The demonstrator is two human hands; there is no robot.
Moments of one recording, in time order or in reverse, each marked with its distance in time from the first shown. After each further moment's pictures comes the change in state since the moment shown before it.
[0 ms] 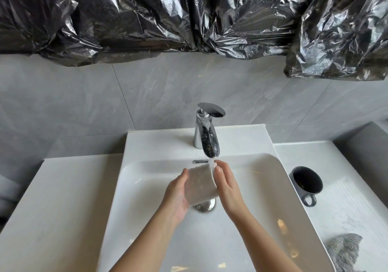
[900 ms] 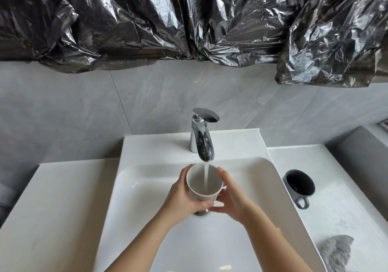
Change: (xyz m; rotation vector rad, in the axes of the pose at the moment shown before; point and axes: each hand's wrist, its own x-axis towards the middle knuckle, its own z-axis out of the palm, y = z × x) left_hand -0.006 -0.004 -0.006 0.864 -0.199 0.570; right_hand 0.003 -0.015 -0.027 0.341 -0.169 0.548
